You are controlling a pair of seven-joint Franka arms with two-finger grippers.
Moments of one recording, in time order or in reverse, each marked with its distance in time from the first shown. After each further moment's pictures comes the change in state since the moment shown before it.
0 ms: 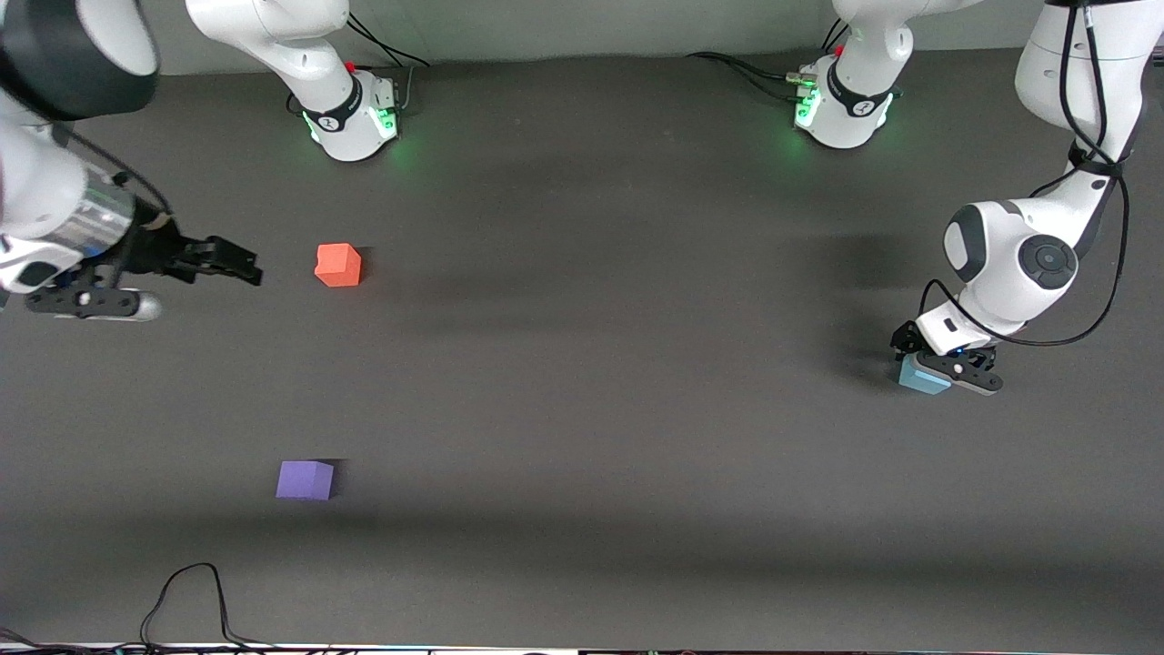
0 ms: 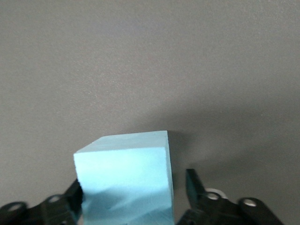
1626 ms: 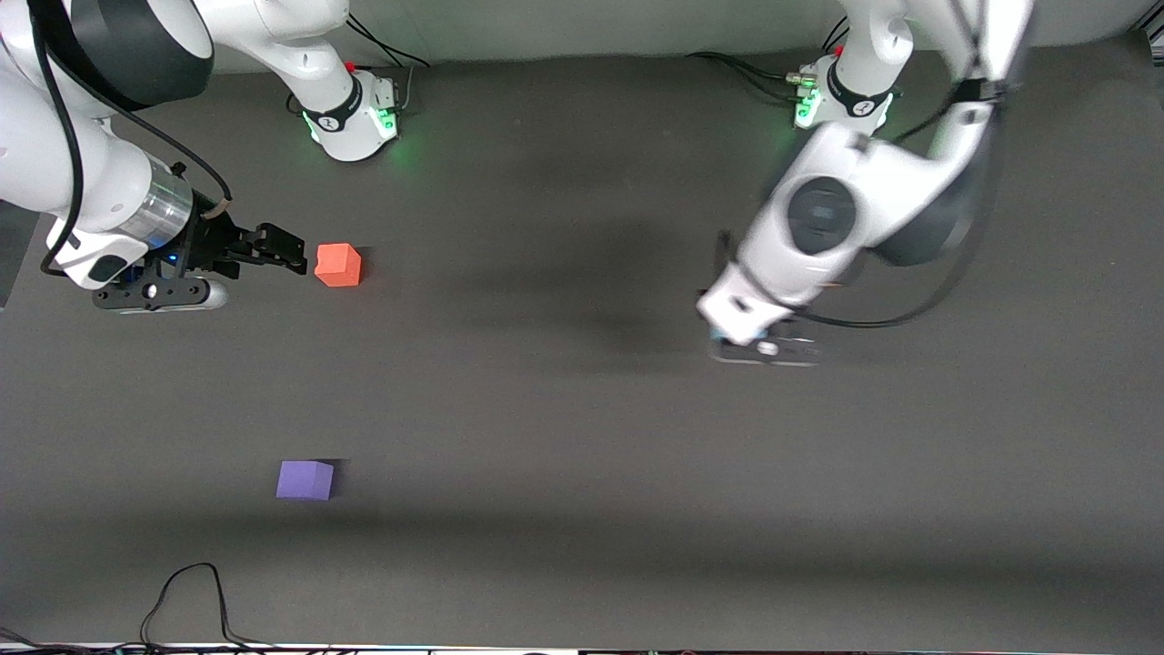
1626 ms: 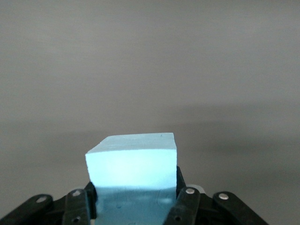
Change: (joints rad) left arm -0.512 -0.014 -0.235 0.635 -0.041 -0.824 -1.091; right arm 0.011 0.007 0.032 0.000 0.008 0.004 -0.077
